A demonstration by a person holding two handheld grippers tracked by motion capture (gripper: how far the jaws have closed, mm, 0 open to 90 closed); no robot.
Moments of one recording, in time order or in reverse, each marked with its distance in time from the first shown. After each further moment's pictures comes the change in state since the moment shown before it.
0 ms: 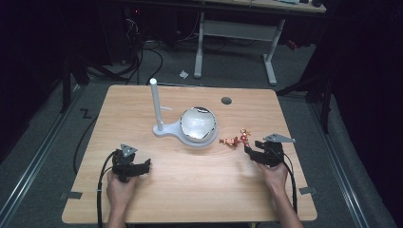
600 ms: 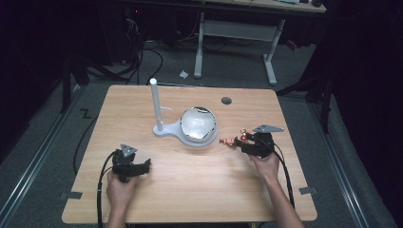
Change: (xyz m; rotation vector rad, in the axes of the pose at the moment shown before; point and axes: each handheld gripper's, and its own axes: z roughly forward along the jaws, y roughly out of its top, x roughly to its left) left arm 0.000 0.000 0.000 0.000 0.000 0.000; right arm 0.014 0.031 0.023 0.015 0.044 -0.065
